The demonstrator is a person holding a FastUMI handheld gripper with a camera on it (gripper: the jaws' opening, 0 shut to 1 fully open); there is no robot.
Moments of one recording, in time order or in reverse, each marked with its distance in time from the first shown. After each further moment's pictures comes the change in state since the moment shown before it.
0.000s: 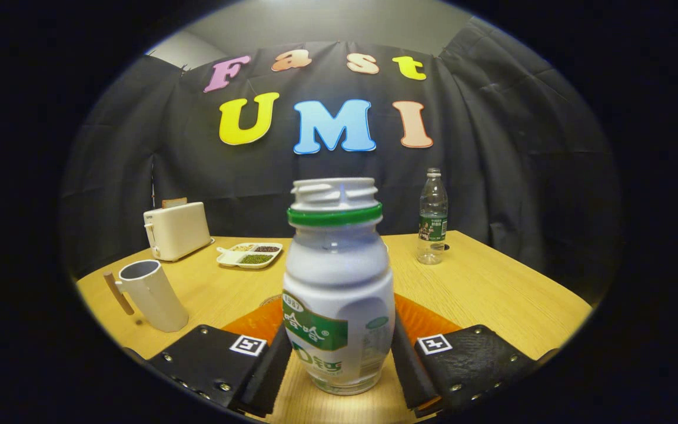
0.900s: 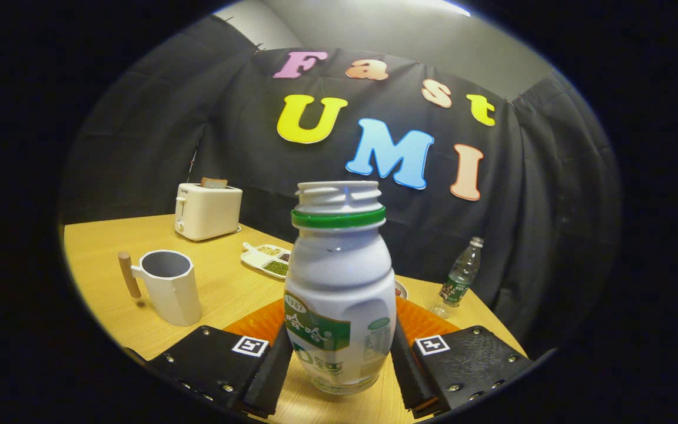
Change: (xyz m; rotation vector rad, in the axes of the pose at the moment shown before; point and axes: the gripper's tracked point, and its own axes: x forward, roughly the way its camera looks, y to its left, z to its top) arm -0.005 0.057 0.071 -0.376 -0.081 0.120
